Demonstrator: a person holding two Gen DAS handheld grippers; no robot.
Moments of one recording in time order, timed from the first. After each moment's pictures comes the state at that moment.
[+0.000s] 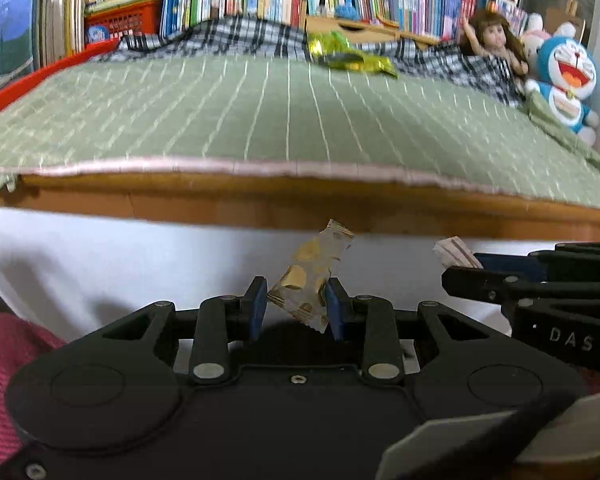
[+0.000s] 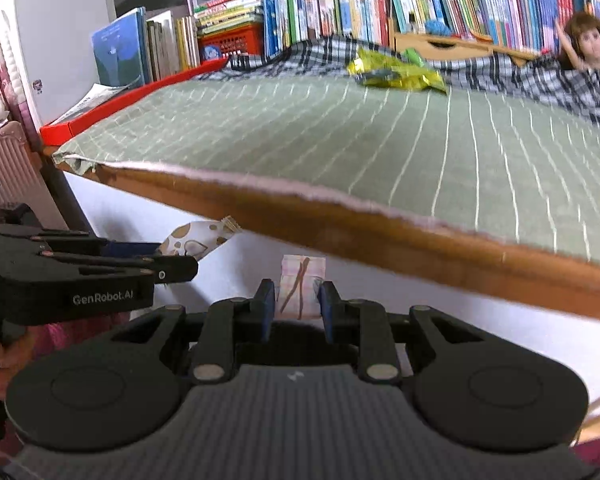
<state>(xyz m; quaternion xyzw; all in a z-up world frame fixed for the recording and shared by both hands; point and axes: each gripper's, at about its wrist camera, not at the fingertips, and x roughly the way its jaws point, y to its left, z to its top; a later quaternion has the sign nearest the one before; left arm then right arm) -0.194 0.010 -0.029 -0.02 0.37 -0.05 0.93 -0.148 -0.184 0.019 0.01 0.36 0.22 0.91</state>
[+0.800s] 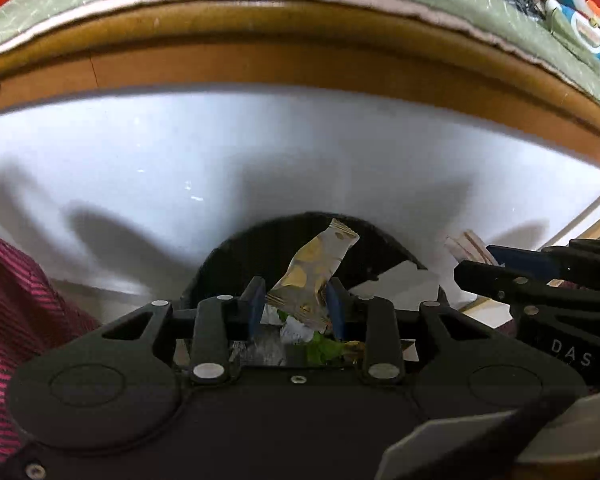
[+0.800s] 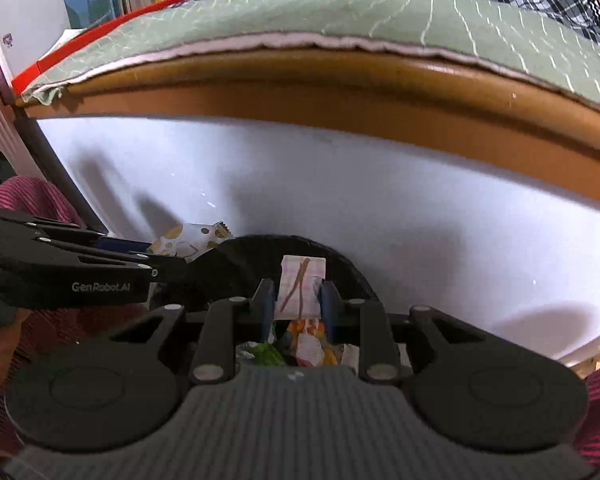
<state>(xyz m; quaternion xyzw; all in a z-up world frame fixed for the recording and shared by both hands) -0.181 0.000 -0.108 -0.02 0.48 -0.05 0.87 -0.158 -0.187 -0.046 0.00 0.44 0.19 0.88</state>
